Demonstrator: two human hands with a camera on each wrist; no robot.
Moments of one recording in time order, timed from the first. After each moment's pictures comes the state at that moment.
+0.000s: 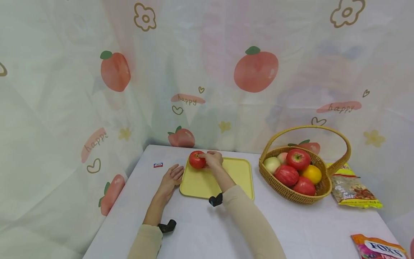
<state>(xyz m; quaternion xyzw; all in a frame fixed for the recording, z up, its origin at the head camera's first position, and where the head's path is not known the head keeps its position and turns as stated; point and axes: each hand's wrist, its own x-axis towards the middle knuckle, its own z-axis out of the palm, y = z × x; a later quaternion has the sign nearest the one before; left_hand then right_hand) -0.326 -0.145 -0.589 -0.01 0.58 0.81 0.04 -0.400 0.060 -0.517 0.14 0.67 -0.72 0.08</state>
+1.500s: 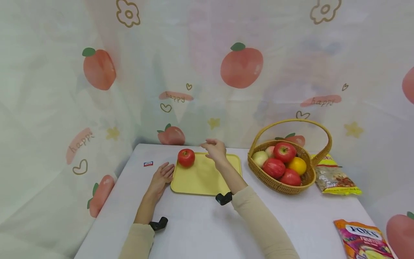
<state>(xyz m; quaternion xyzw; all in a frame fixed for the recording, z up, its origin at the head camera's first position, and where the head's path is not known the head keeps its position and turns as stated) -0.329 -0.143 -0.590 -0.04 0.59 0.80 0.05 -0.355 0.114 -0.449 0.03 0.71 -0.70 0.05</state>
